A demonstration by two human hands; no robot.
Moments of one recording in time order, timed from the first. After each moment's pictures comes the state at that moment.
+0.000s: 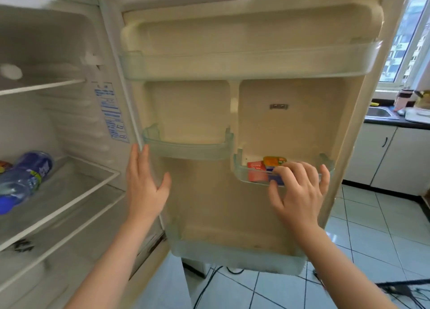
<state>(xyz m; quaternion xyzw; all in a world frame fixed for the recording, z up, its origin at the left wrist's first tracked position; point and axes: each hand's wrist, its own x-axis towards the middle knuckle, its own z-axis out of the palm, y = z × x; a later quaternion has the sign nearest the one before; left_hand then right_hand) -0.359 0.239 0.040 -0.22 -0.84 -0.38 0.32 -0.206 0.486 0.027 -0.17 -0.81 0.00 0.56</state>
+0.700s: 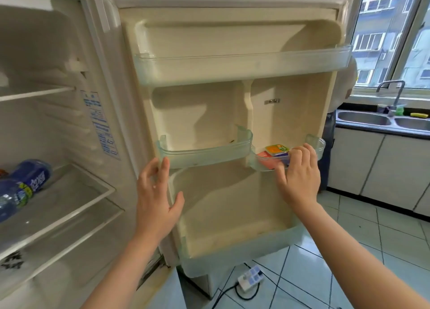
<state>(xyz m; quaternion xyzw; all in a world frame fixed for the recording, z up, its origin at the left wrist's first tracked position) -0.414 0.289 0.021 -0.28 -0.84 -0.29 0.38 -0.359 0.589 0.028 -0.17 -0.85 0.12 0.48</state>
